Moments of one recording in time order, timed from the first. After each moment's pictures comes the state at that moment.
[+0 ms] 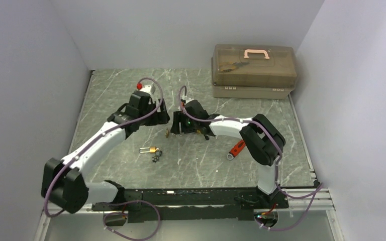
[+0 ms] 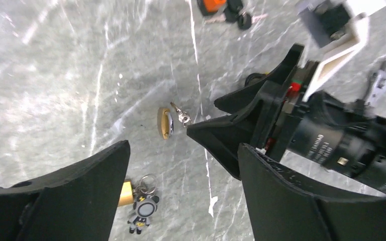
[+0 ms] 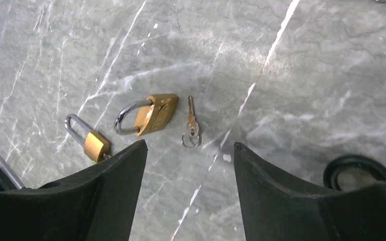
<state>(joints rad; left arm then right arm) -0.46 1.31 0.96 -0.39 -0.01 -0.50 0.76 1.94 1.16 0.07 -0.18 0.56</state>
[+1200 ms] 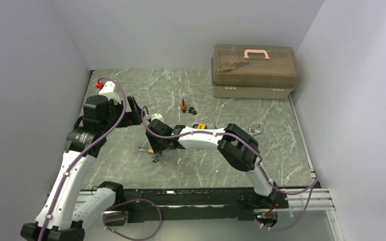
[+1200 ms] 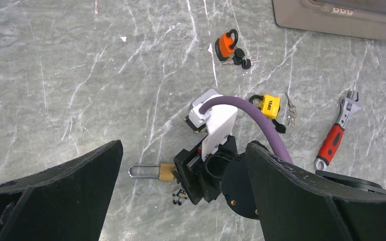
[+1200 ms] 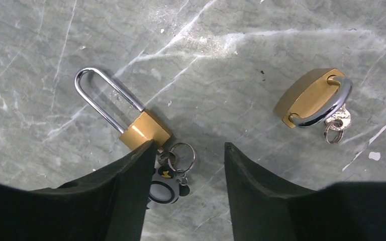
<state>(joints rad) -0.22 0.87 1.06 -0.66 0.08 -0.34 1.11 2.13 1.53 -0.30 0.18 0.52</state>
